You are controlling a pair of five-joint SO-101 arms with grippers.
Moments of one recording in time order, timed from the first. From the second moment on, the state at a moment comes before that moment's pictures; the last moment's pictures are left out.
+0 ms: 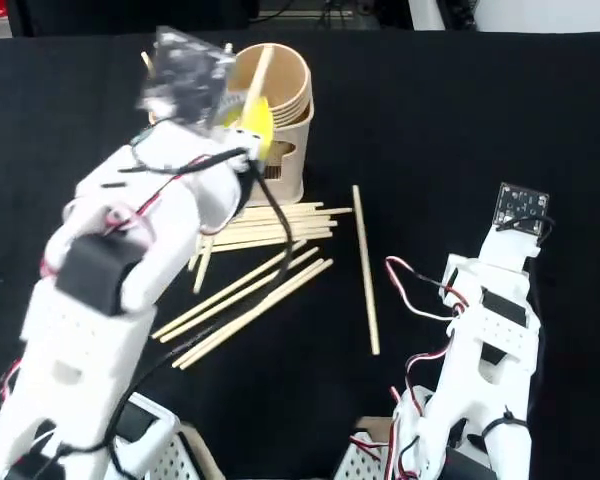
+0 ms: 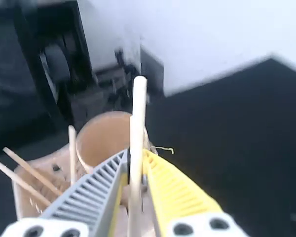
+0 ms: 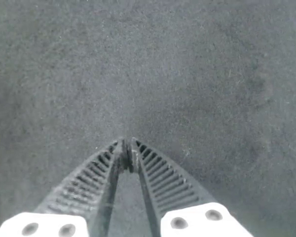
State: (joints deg) left arm 20.6 -38.5 5.8 55.3 -2.9; right arm 28.0 -36.5 71.3 28.4 8.9
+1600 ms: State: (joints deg) left arm -3.0 -6.3 -4.2 10.3 12.2; right arm 28.0 -36.5 71.3 28.4 8.9
